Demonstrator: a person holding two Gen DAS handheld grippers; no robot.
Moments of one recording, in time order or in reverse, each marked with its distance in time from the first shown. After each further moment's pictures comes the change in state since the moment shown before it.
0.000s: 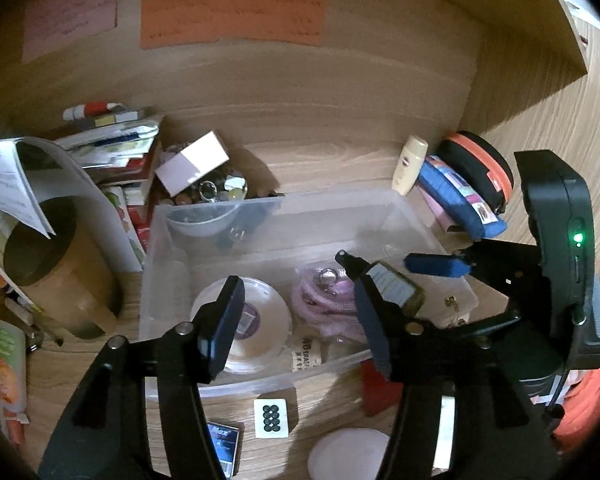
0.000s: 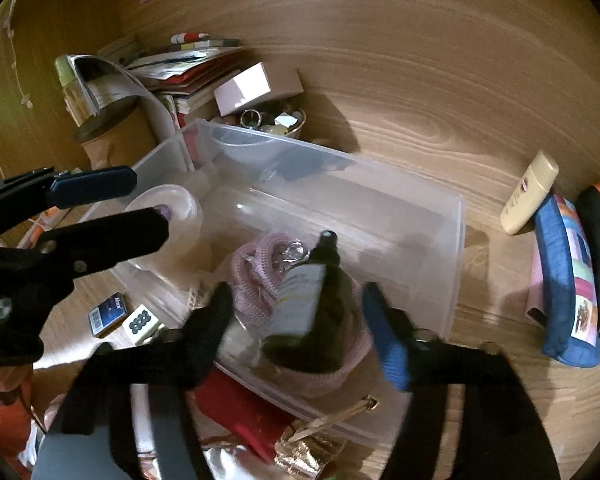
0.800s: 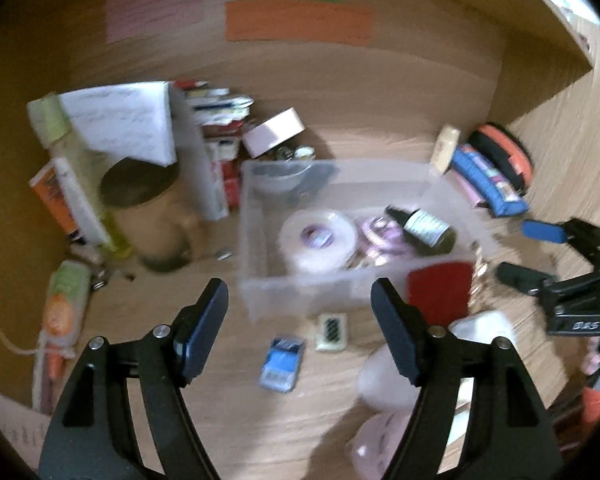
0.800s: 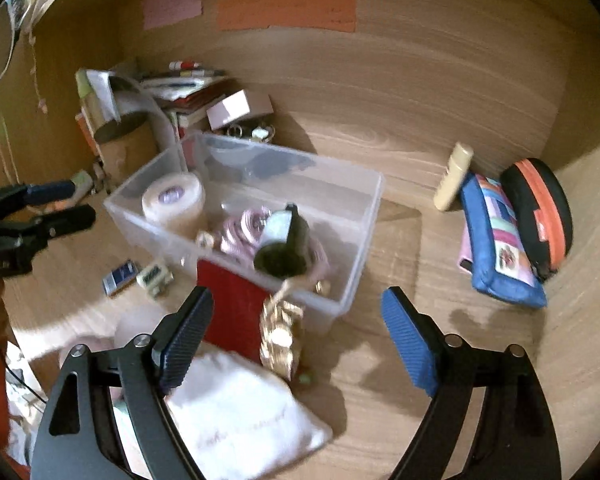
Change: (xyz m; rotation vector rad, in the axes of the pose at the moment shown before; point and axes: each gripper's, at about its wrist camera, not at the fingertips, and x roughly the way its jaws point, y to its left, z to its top) left arm -0.064 0.022 -0.051 -0.040 0.018 0.178; right arm -0.078 -0.005 -0.050 0.012 -0.078 -0.126
